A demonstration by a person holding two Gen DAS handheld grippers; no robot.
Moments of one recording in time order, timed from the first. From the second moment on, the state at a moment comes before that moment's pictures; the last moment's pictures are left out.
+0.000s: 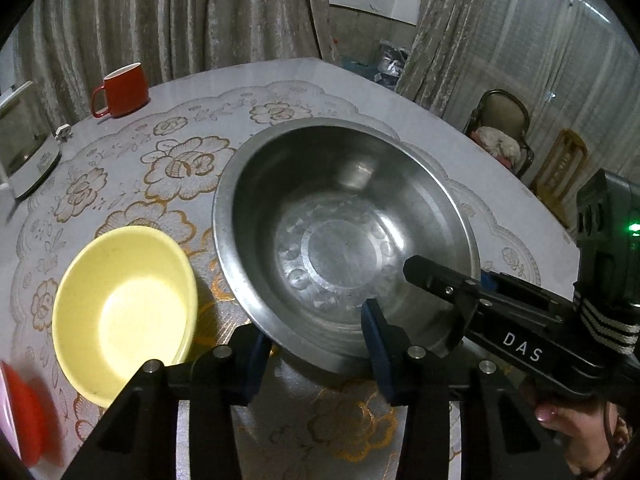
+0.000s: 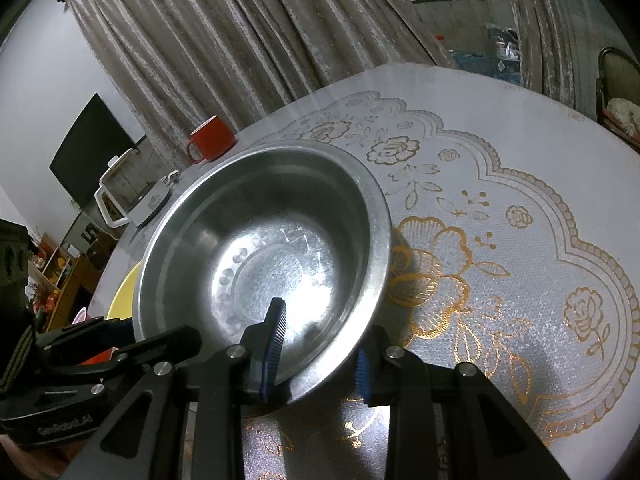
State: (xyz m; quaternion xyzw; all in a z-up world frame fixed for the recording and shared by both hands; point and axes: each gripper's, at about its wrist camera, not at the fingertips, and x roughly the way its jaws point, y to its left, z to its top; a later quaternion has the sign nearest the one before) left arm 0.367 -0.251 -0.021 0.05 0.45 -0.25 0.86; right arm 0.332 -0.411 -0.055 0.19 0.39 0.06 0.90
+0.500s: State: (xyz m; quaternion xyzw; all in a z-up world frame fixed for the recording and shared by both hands) left arm 0.338 -0.252 -0.014 0.06 0.45 -0.26 0.85; right arm 0.311 -0.416 -0.058 0.22 0.38 0.07 0.90
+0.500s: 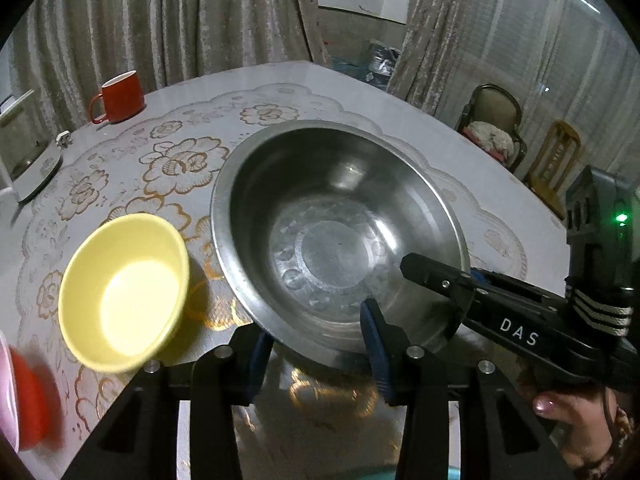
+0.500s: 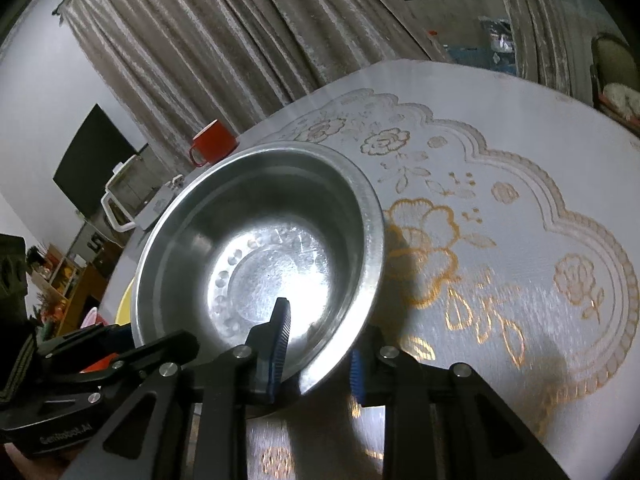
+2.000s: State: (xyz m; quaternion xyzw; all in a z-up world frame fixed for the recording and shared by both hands) left arm 0.195 -0.170 0.037 0.03 0.37 -0.21 0.90; right arm 0.205 -0.351 -0.001 0.17 0.36 0.10 0.91
